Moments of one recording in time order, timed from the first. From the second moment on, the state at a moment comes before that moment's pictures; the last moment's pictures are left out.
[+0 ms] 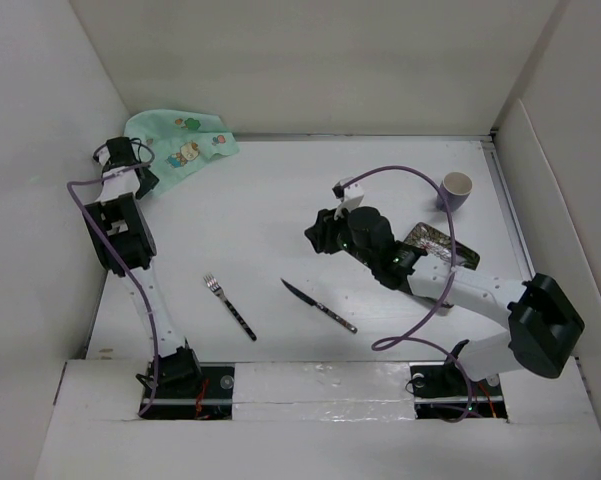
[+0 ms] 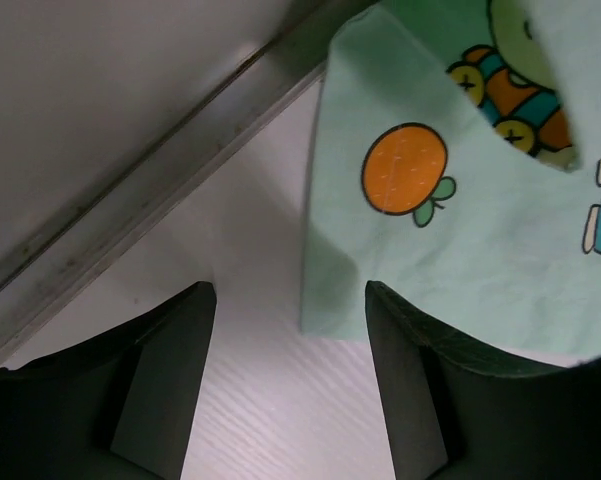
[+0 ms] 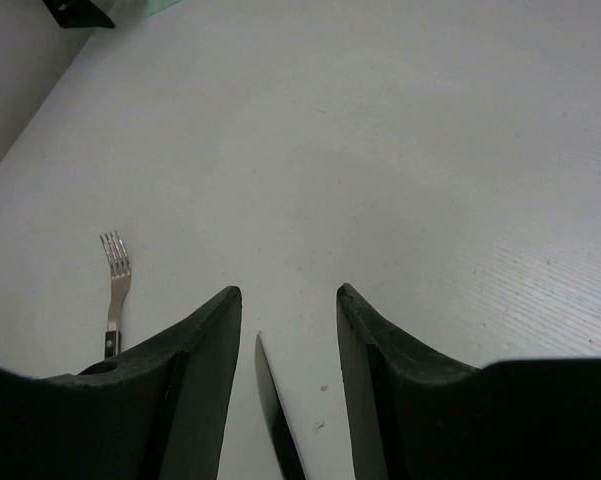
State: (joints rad) left arm 0.34 2.28 1.80 -0.45 -0.19 -0.53; right arm 0.84 1.39 0.89 0.22 0.17 0.39
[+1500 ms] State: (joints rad) left arm -0.48 2.20 1.64 -0.14 0.16 -0.63; right arm 0.75 1.36 0.89 0.16 0.36 0.43
